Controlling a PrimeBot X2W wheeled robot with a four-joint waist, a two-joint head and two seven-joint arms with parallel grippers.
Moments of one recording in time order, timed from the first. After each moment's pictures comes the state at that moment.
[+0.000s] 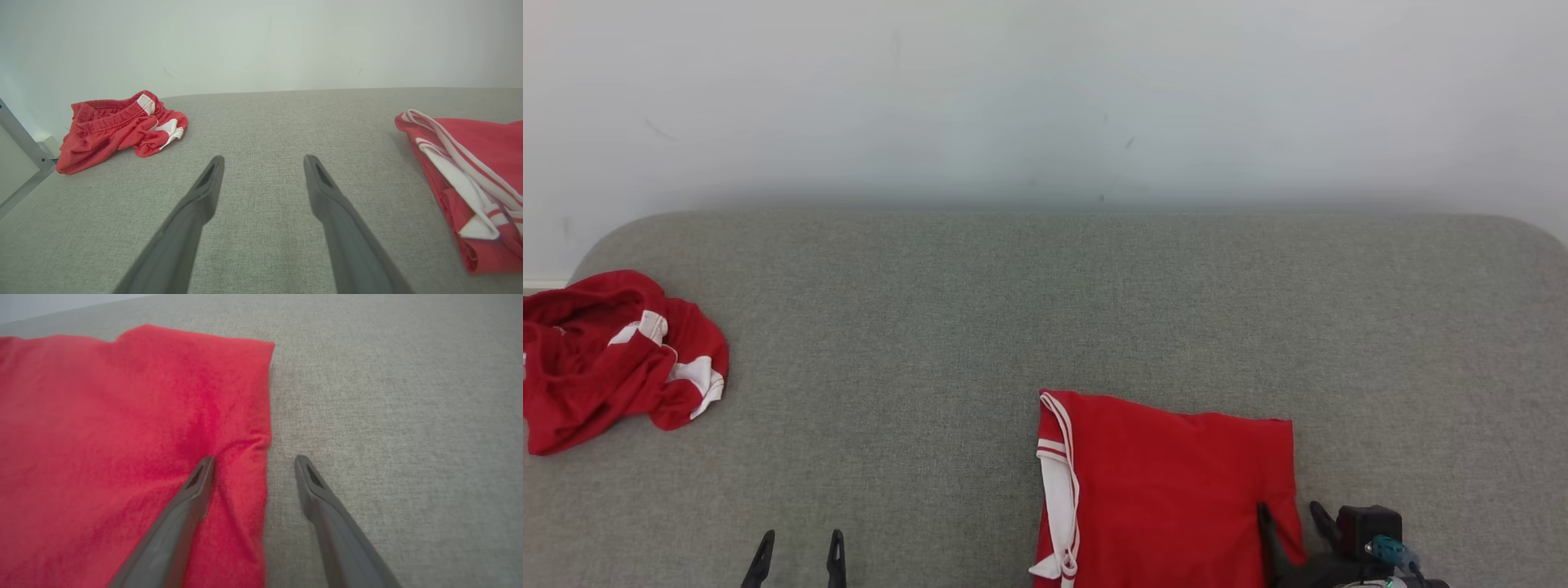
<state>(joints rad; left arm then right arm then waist) 0.12 0.05 0.01 0.18 -0.02 -0.08 -0.26 -0.30 -0.05 -0.03 0.97 0.08 0.13 -0.27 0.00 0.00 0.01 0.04</state>
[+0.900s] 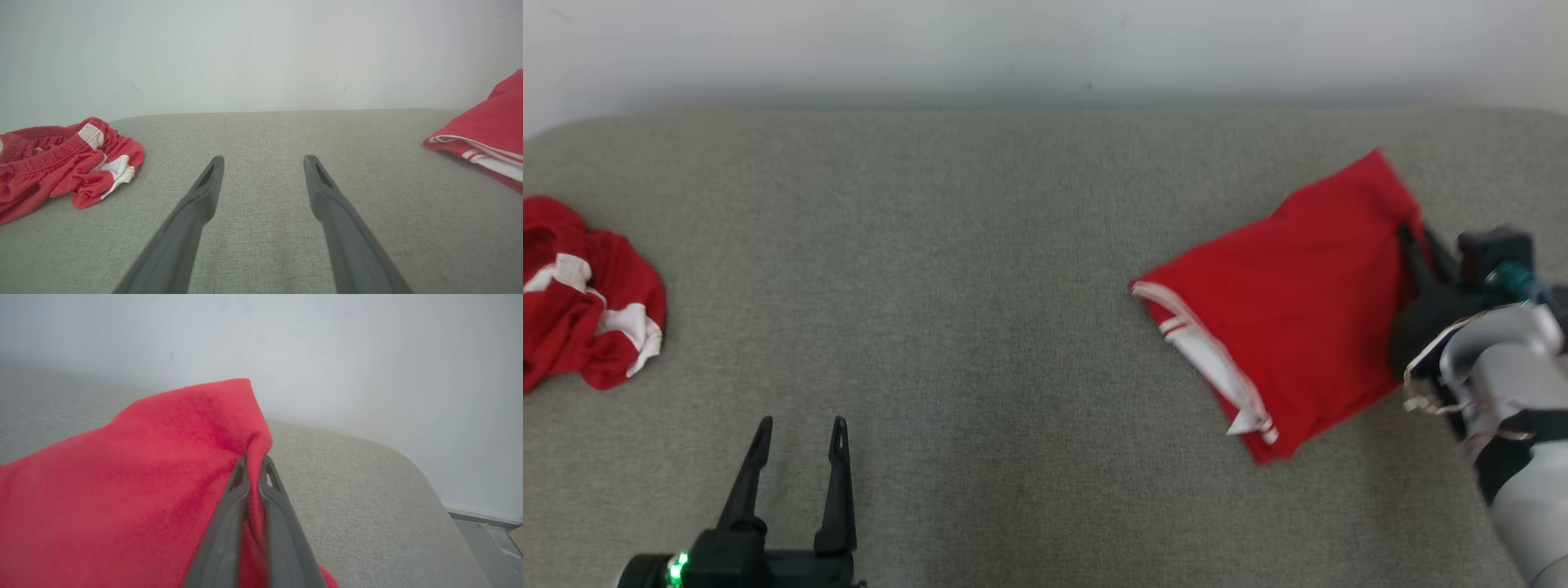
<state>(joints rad) -0.02 0.05 -0.02 0.10 -0.06 -0.07 -0.26 -0.77 -0.32 0.12 1.04 0.08 0.13 -0.25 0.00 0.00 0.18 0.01</state>
